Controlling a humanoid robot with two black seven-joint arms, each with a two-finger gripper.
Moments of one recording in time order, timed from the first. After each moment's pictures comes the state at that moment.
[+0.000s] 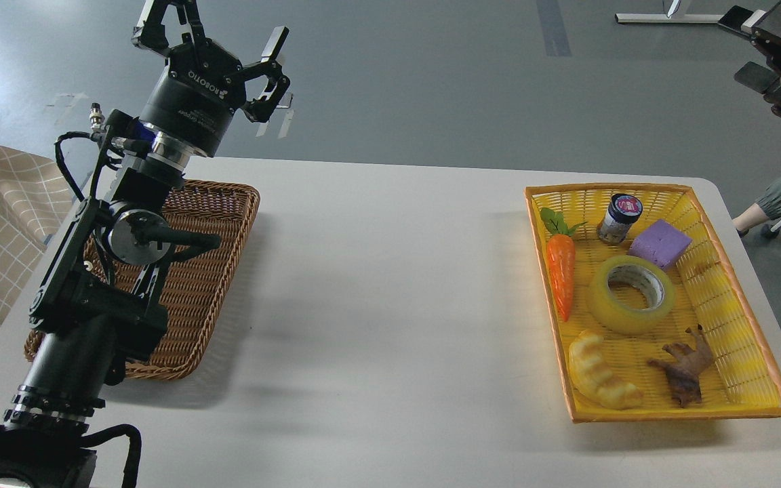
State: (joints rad) left arm -0.49 0.10 -1.50 -1.24 0.59 -0.46 -0.12; right arm 0.57 -0.83 1.30 1.44 -1.12 0.49 -0.10
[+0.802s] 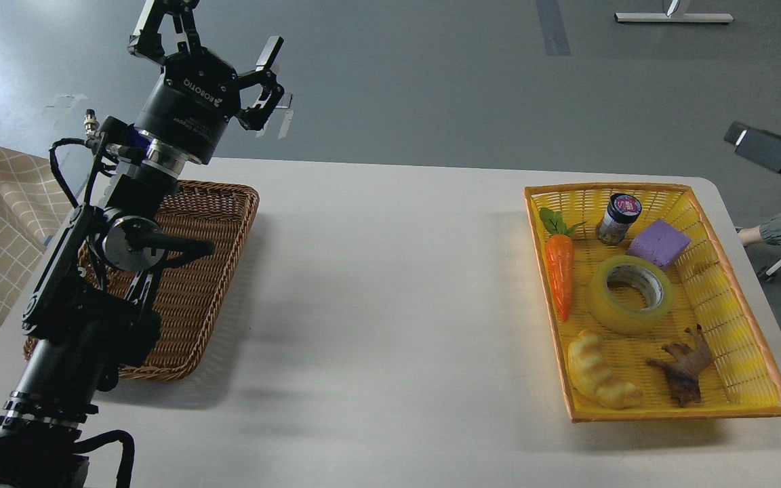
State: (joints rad) left arm -0.47 0.11 -1.50 -1.24 0.59 -0.46 -0.12; right arm 0.37 -0.85 1.25 1.51 -1.72 0.49 -0.10
